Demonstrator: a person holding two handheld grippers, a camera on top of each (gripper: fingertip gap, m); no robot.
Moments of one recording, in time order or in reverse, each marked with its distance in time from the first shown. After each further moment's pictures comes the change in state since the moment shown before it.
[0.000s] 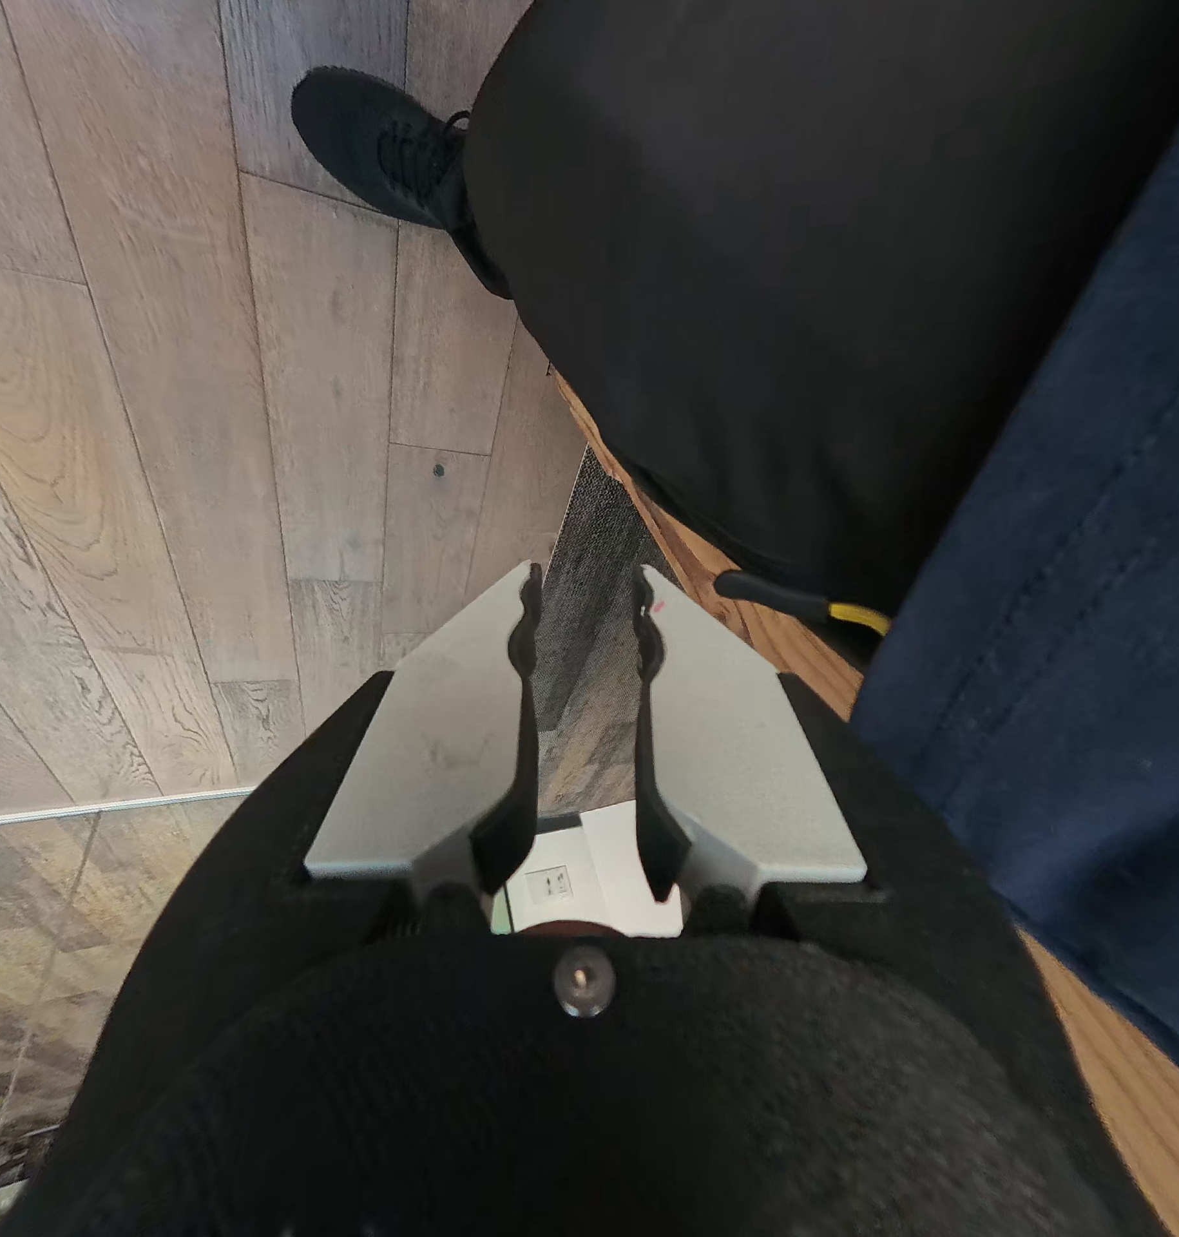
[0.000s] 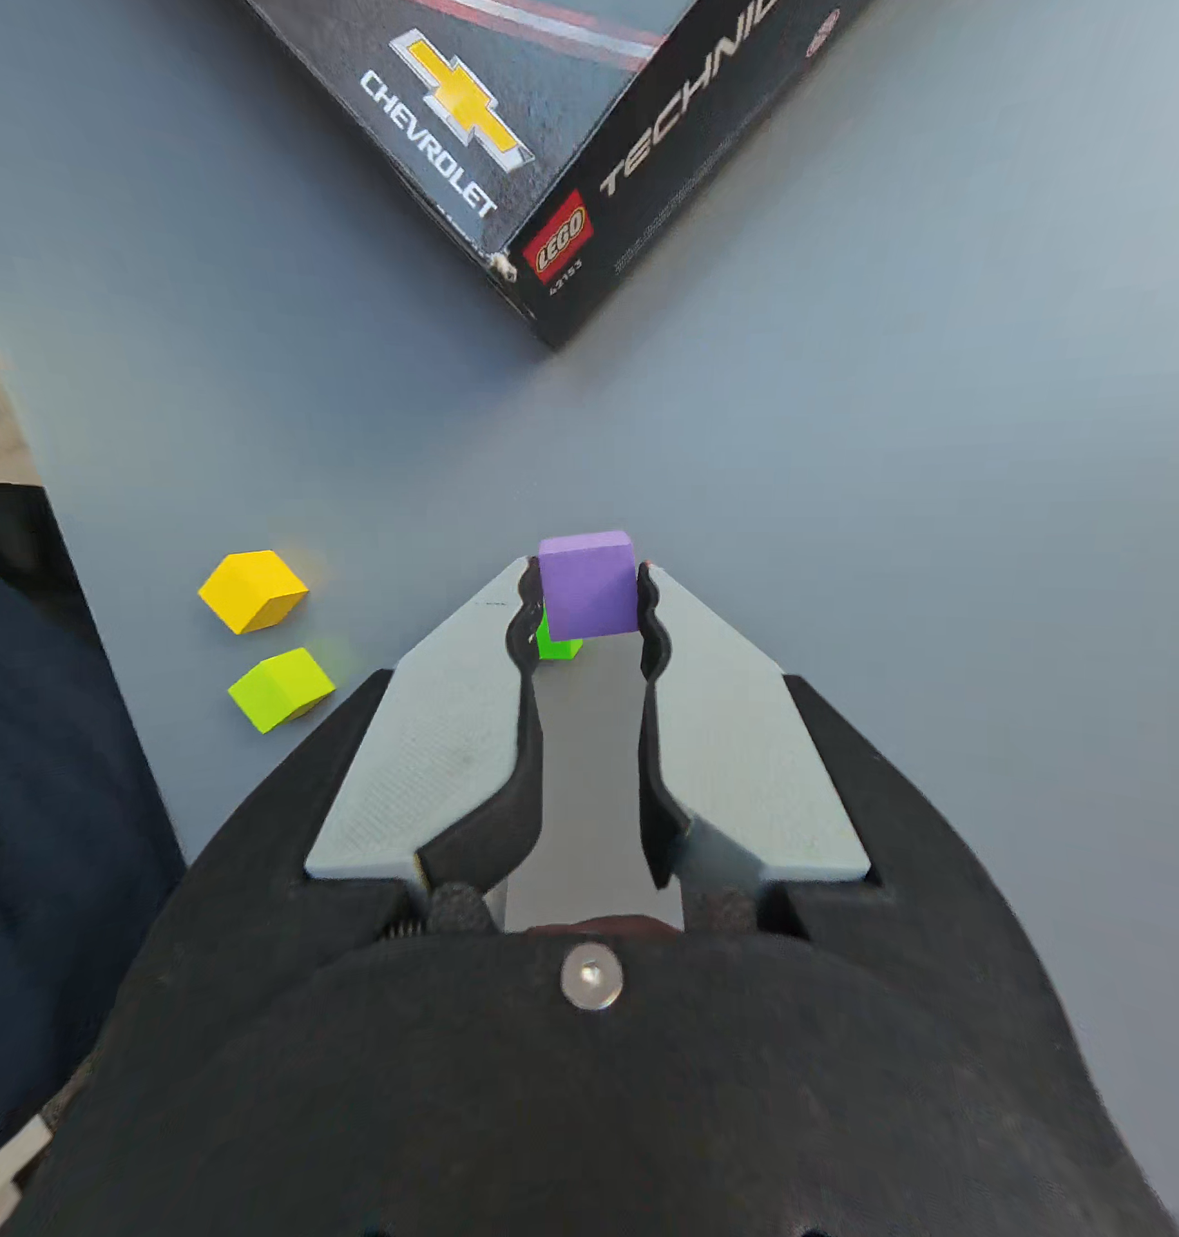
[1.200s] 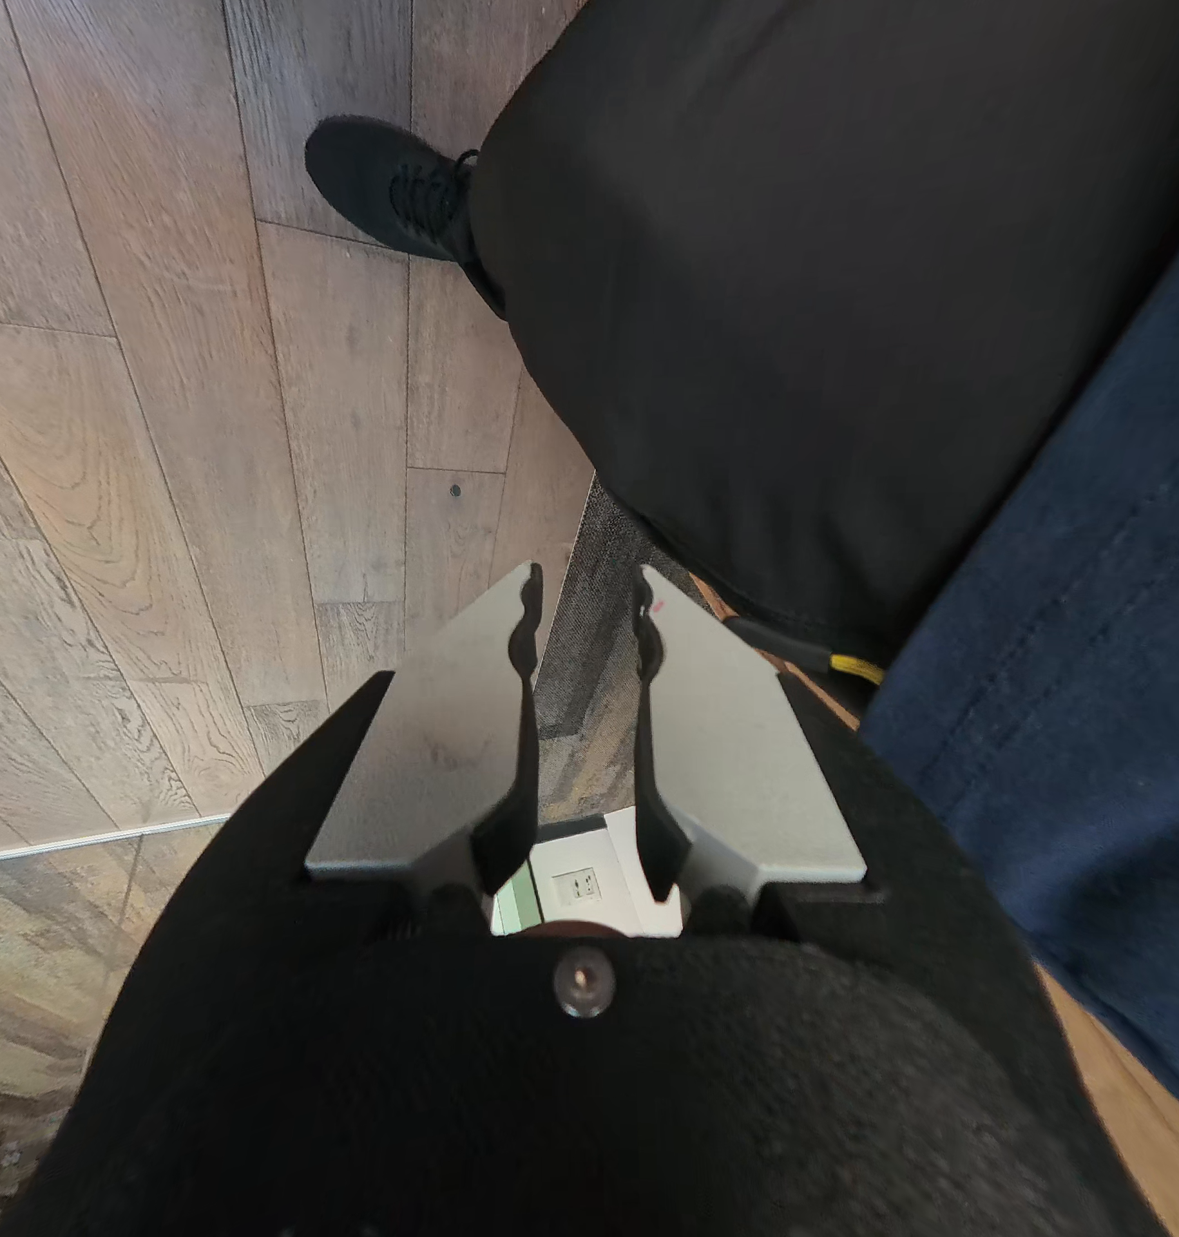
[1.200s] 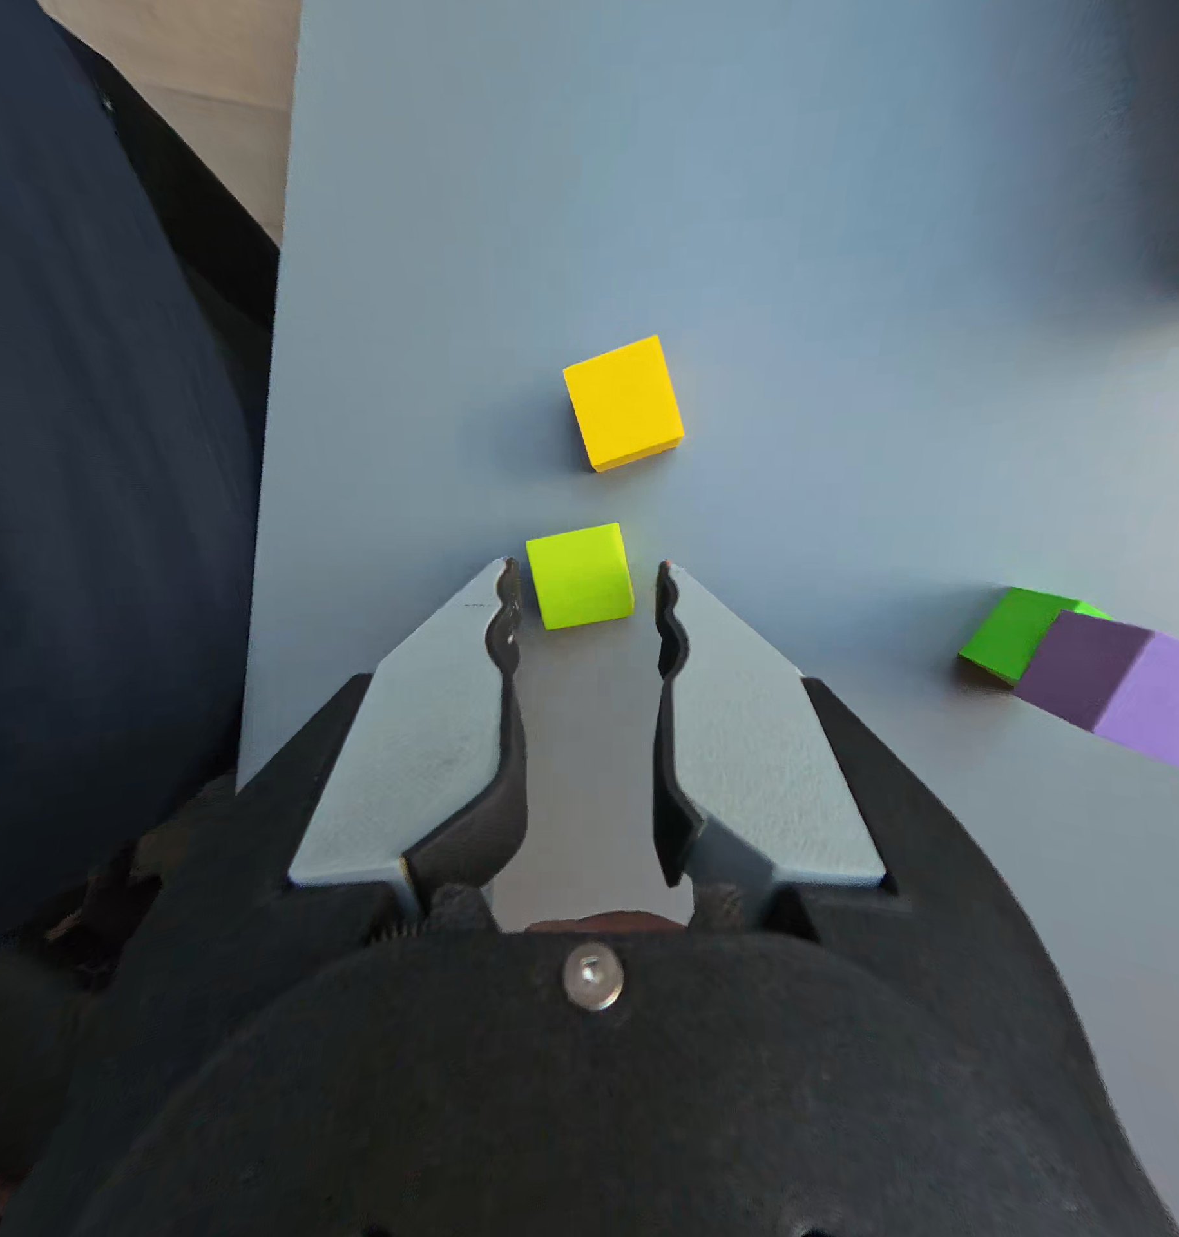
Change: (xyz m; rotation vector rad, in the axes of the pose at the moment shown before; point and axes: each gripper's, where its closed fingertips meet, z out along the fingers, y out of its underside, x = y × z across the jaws) left arm -0.019 -0.026 -0.001 -0.003 0.011 0.052; right arm -0.144 0.085 0.047 -0.056 -0.081 -0.426
